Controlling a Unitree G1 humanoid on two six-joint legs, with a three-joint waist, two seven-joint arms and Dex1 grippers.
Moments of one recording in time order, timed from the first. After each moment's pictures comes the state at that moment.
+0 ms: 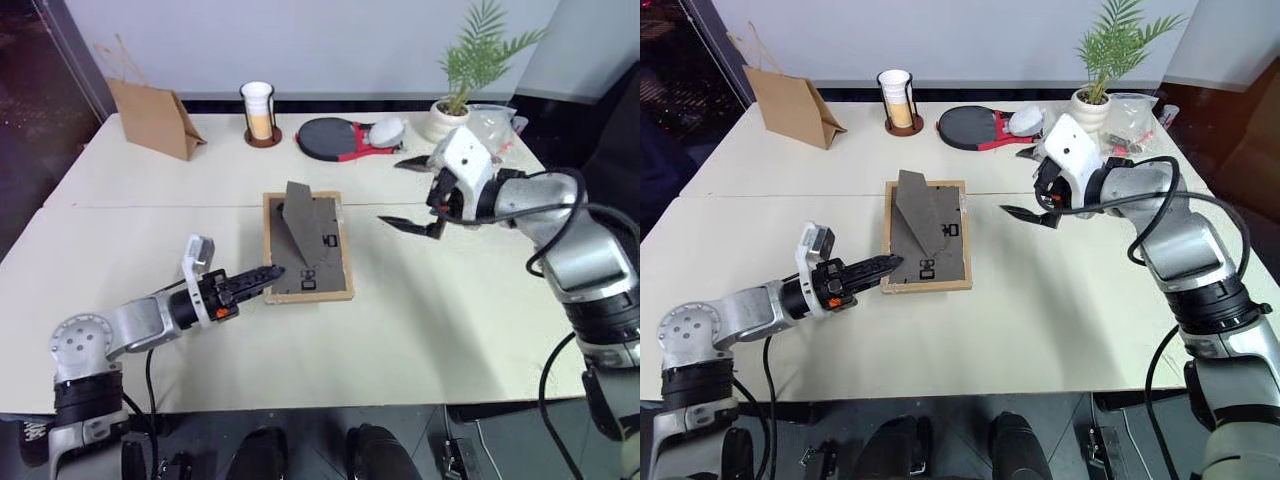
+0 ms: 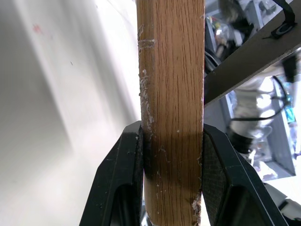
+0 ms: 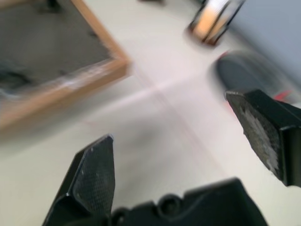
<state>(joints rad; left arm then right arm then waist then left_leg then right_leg) -0.32 0.48 0.36 0.01 -1.73 1.37 -0.13 -0.78 -0.85 0.28 0.08 -0.13 -0.18 0.72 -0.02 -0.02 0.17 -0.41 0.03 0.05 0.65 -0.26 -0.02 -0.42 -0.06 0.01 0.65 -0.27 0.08</state>
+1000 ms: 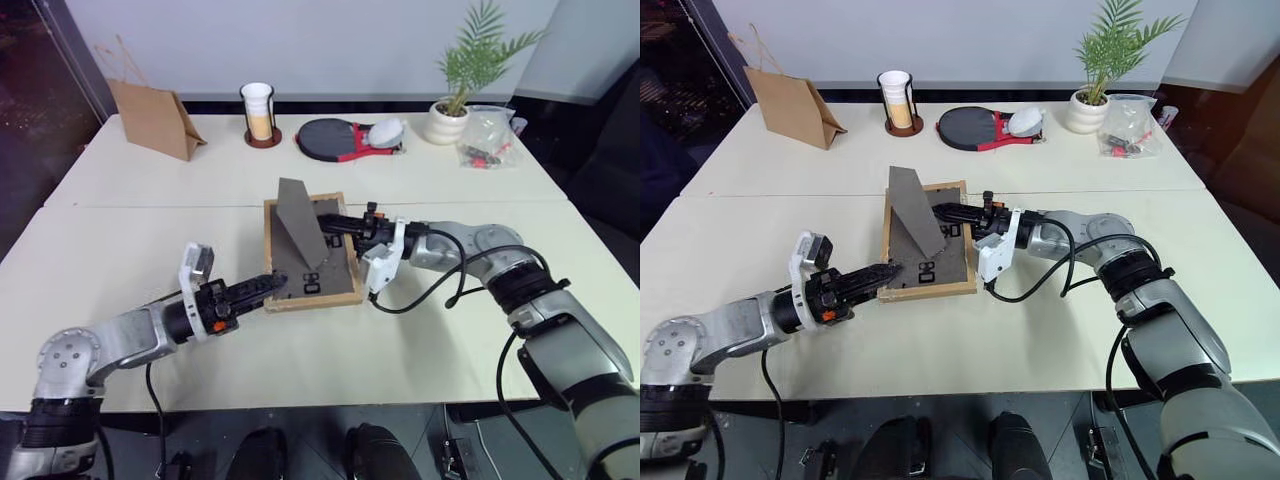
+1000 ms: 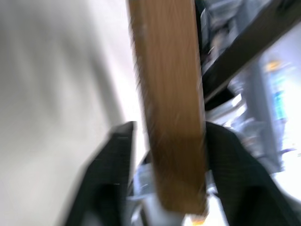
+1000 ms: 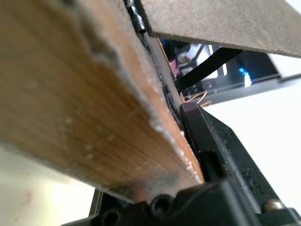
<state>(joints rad) -0.18 0.72 0.21 -0.18 -1.82 1.16 -0.17 -0.98 -0.60 0.51 0.68 -0.87 -1.06 -0.07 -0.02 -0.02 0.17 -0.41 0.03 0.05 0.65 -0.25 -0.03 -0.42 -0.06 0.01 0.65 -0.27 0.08</state>
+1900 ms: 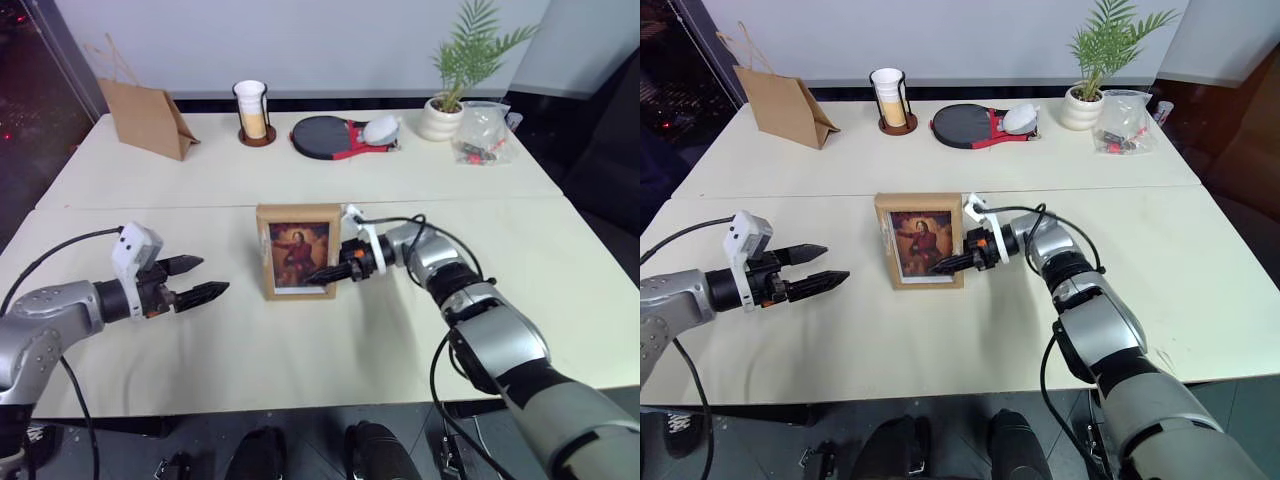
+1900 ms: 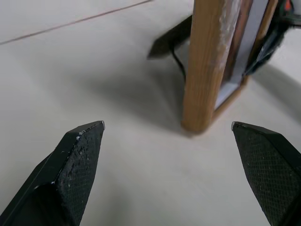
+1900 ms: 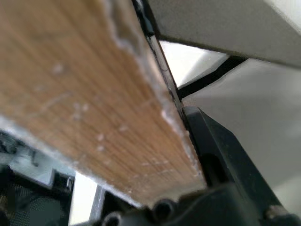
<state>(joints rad) -0.14 0.91 0.21 -0.21 -0.74 0.67 -0.81 -1.10 -0.24 0.29 1.15 0.23 0.10 1.49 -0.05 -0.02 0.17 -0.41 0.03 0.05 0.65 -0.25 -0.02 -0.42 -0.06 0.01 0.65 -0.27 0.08</state>
